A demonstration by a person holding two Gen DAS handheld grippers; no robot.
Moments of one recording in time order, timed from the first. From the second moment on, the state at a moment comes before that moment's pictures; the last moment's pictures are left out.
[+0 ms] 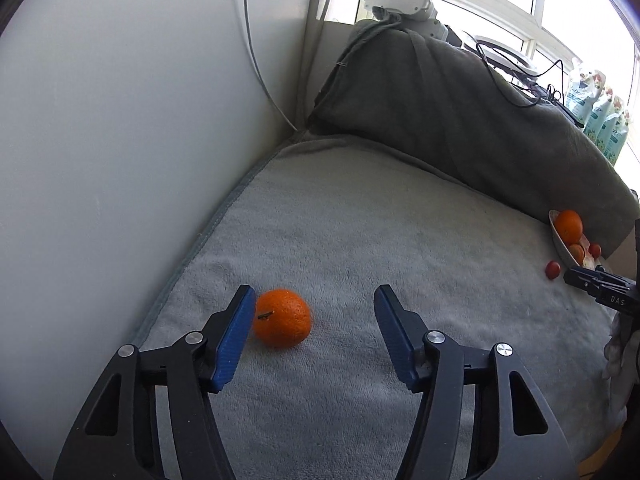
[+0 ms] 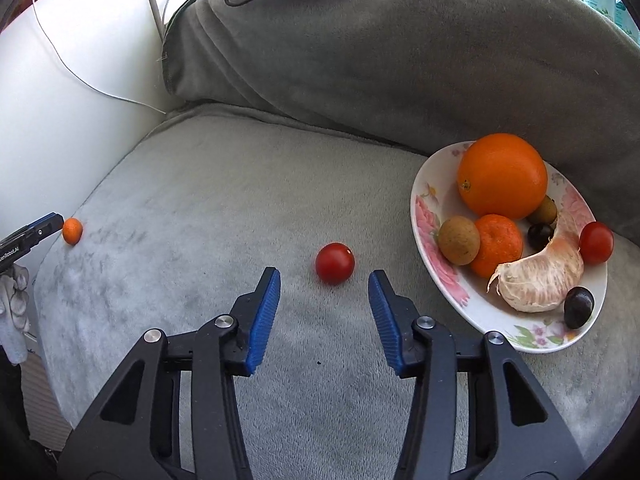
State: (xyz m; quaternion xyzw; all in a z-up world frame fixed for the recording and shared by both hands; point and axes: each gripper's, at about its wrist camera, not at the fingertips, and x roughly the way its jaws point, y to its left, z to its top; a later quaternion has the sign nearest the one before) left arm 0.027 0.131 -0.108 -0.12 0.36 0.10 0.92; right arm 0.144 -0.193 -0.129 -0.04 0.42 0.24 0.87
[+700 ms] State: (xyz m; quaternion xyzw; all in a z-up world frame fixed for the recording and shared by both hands) left arm 0.032 0.149 -0.132 -0.15 0.39 0.09 0.90; right arm 0.168 -0.176 -0.141 -0.05 0.44 0.23 0.87
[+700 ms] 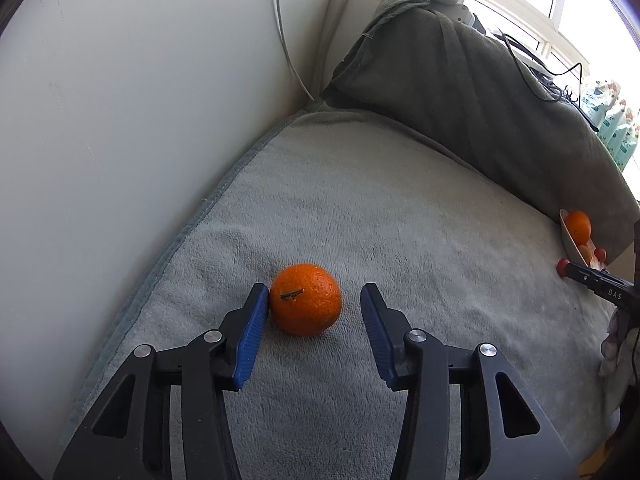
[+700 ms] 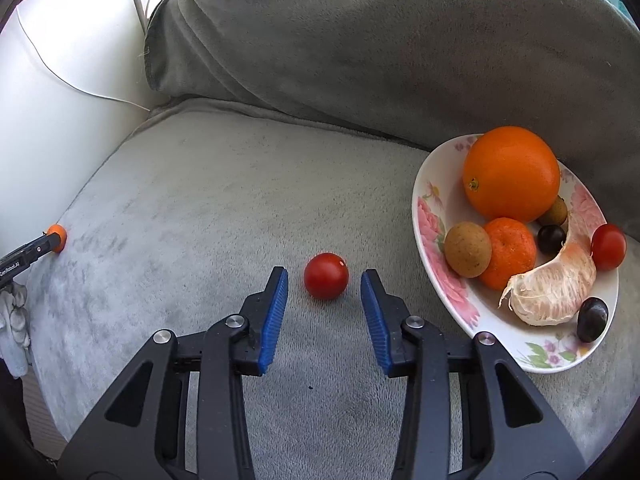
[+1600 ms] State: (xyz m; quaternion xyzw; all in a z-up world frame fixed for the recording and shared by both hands) left arm 0.030 0.146 -0.129 -0.16 0.38 0.09 0.91; right arm 0.168 -0.174 -0.142 -0.04 0.43 0.23 0.87
